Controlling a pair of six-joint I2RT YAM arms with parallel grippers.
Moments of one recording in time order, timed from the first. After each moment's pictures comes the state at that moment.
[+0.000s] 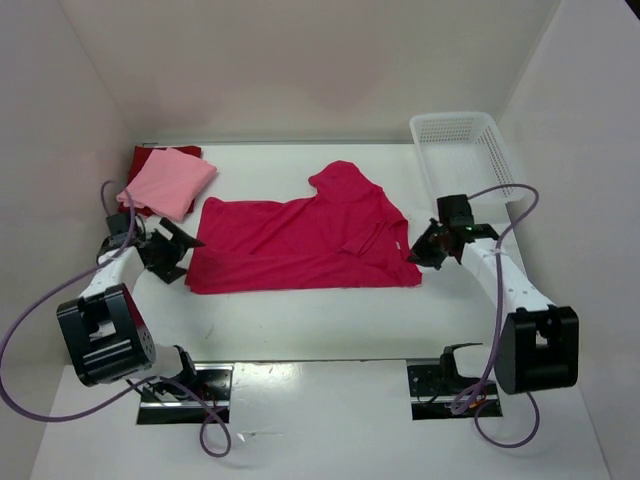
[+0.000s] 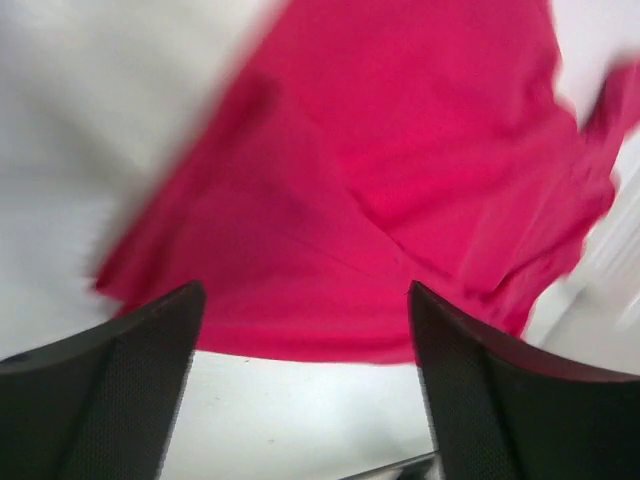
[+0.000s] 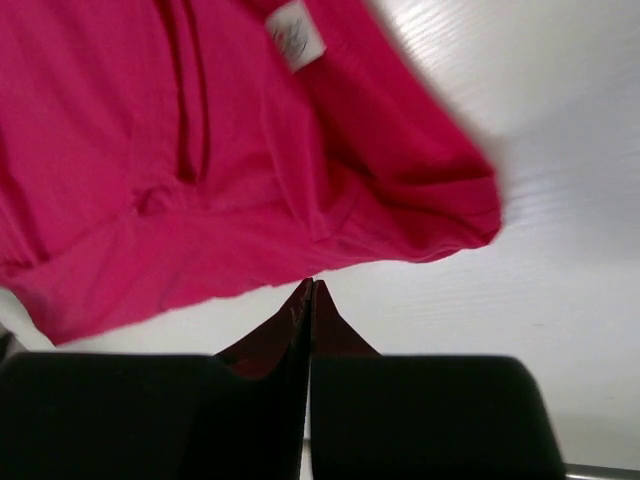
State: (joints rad) left arm 0.45 1.39 0.76 -0.42 0.47 -0.63; right arm 0.07 1.25 0.86 -0.64 -0.13 0.78
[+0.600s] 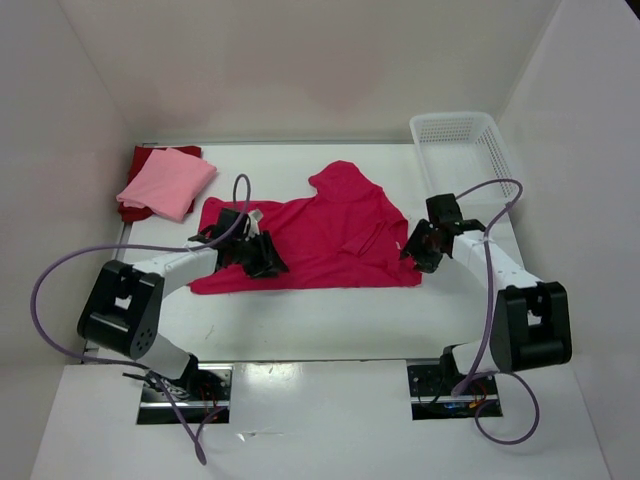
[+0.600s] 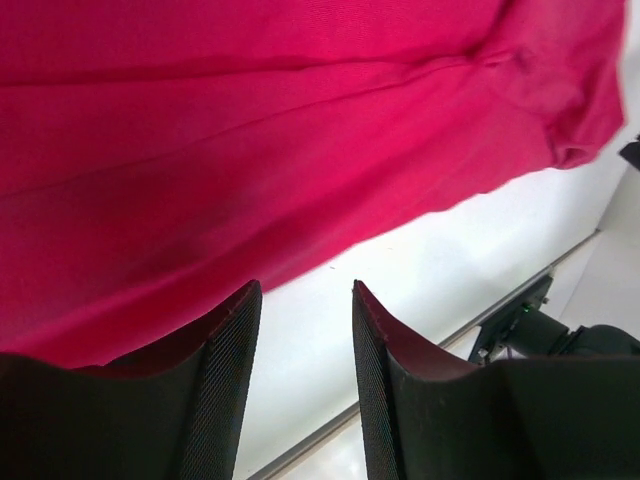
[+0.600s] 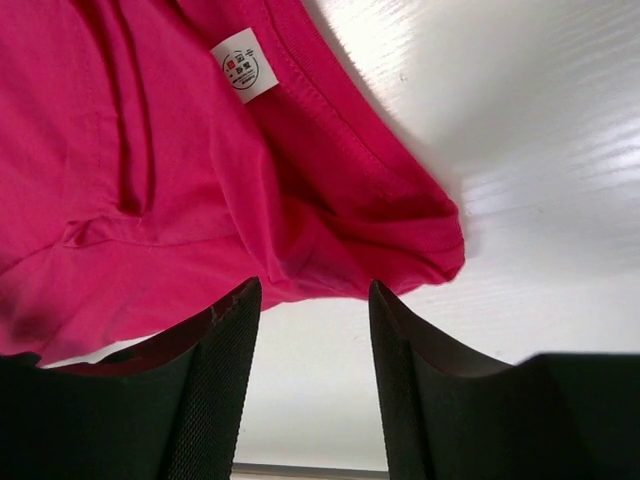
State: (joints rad) left arm -0.31 1.50 0.78 -0.21 0.45 -0.69; right arm 0.13 1.36 0.86 -0.61 -0.06 0.72
